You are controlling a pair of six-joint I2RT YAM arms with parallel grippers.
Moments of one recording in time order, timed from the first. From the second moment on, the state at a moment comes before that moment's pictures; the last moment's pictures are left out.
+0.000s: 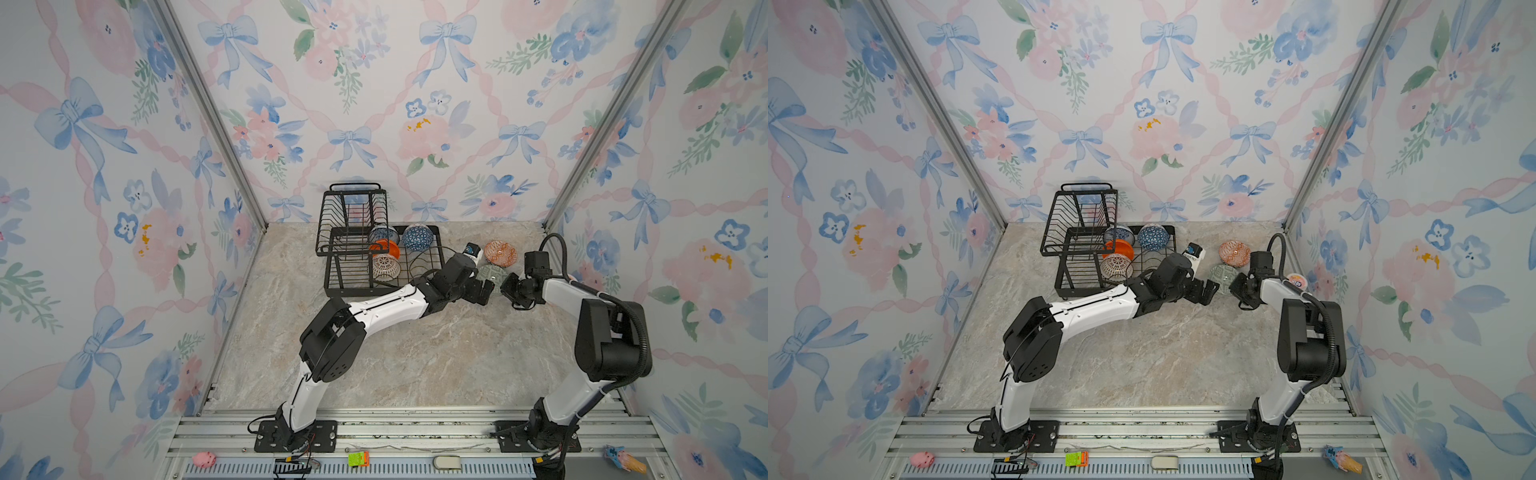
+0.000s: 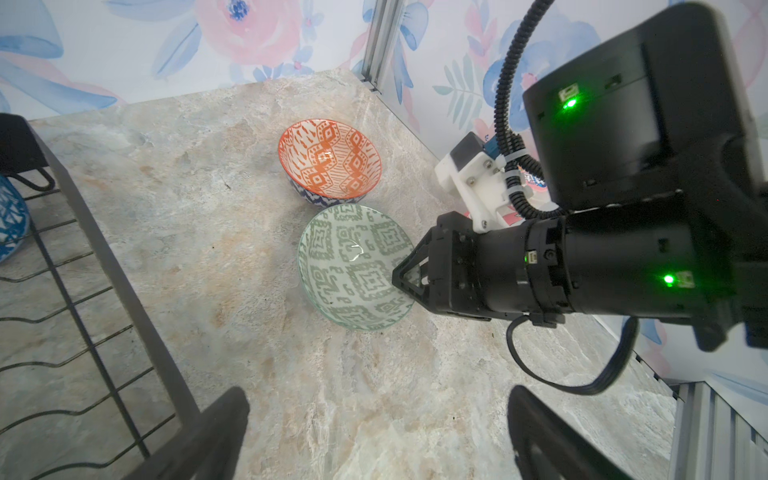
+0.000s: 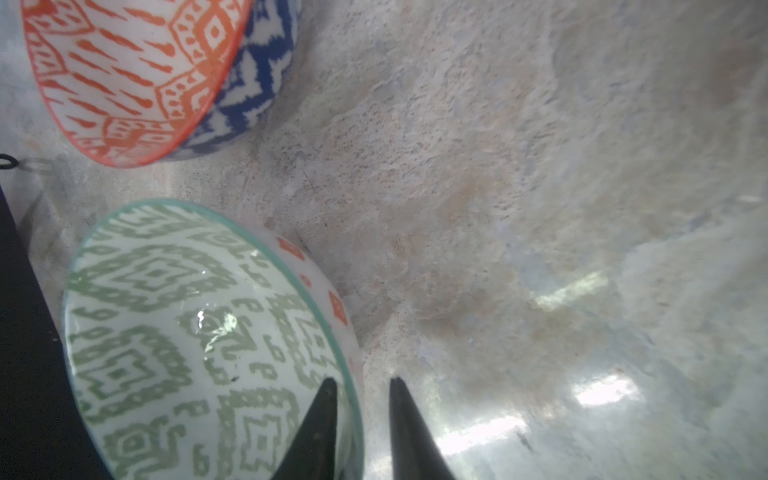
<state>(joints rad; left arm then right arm) -0.95 2.05 1.64 -0.09 -0.04 -0.37 -0.06 1.74 1.03 -0.34 -0.12 0.60</state>
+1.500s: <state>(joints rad) -0.88 1.96 1.50 0.06 -0.05 -0.71 0.19 1.27 0.90 -0.34 0.10 0.51</state>
